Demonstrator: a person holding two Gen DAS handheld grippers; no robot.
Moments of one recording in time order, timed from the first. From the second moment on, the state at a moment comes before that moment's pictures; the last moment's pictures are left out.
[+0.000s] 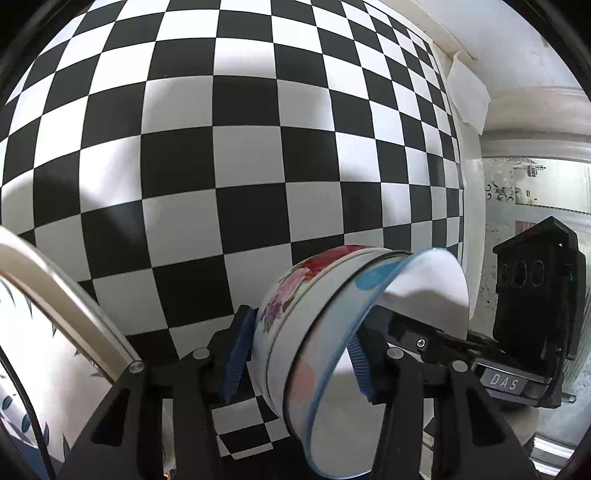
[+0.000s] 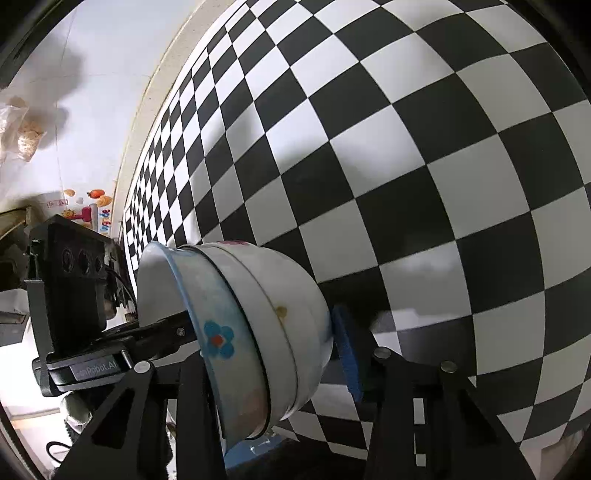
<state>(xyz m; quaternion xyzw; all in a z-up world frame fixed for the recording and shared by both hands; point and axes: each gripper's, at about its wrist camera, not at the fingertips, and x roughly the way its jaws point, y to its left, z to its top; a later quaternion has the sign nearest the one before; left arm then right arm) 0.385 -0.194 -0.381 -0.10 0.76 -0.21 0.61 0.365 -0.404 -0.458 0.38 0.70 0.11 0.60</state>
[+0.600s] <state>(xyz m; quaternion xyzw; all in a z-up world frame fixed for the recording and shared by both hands) 0.385 -0.176 -0.341 -0.10 0.74 -0.19 0.64 0.363 -0.383 -0.430 0.38 0.69 0.12 0.60</state>
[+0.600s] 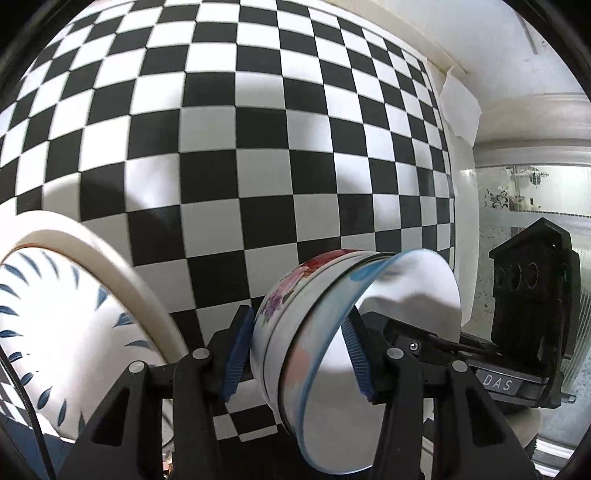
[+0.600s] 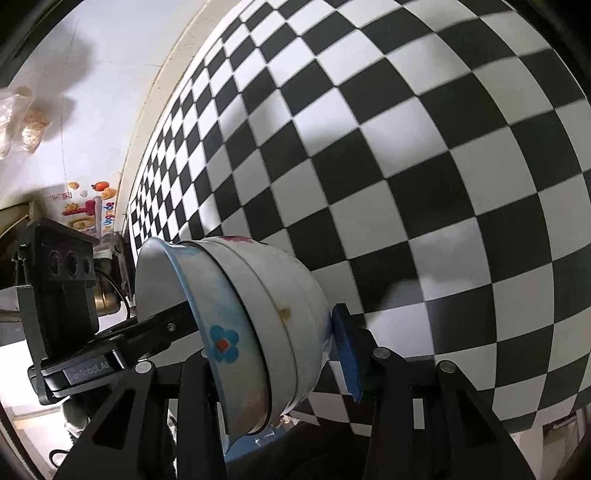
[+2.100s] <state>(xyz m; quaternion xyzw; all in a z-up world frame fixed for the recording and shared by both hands) 0.382 0.018 -0.316 -0.18 0.71 -0.09 0.68 0.413 -0.179 -0.404 0.26 0.75 0.21 0.57</state>
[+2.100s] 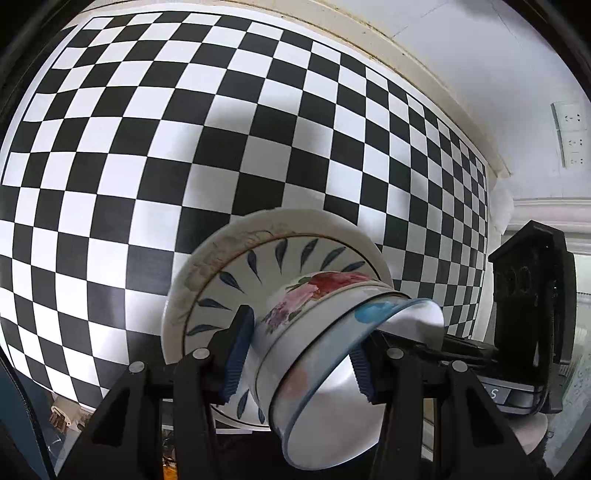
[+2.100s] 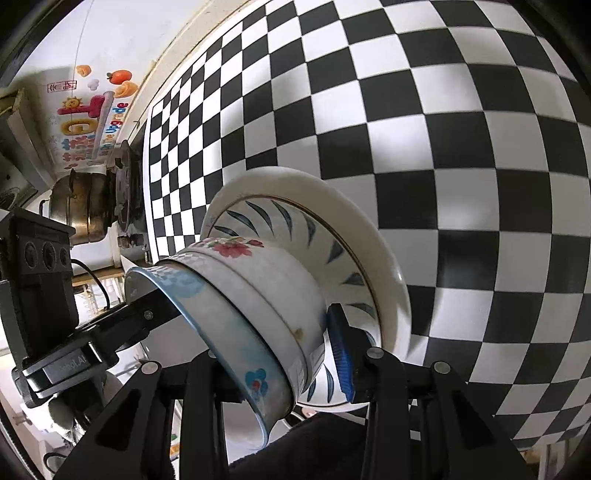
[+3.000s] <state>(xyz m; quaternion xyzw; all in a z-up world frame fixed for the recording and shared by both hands) 0.373 0.024 -0.298 -0.15 0.69 -0.08 0.71 0.414 -0.160 -0.376 0.20 0.75 0.19 0.60</state>
